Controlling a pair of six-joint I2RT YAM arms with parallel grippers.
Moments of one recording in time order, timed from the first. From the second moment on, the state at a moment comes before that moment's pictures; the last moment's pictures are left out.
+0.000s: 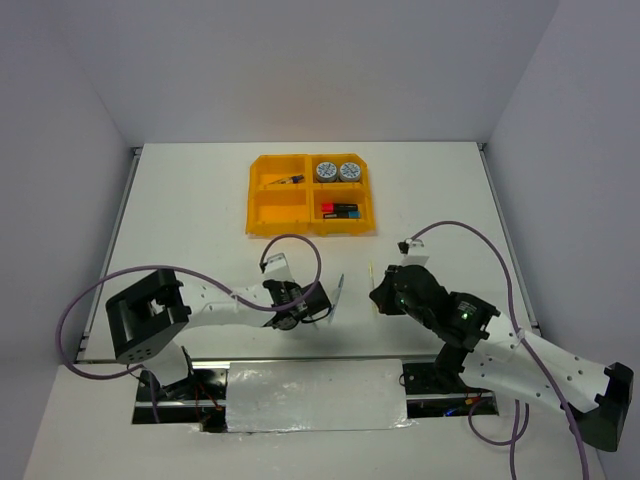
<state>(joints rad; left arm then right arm) -1.11 1.62 0.86 -0.58 -0.60 -1.47 0.91 0.68 0.57 -0.59 0.32 0.79</state>
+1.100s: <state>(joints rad) -1.15 0.61 0.45 0.41 -0.48 -0.68 1.32 0.57 0.12 0.57 0.14 0.80</state>
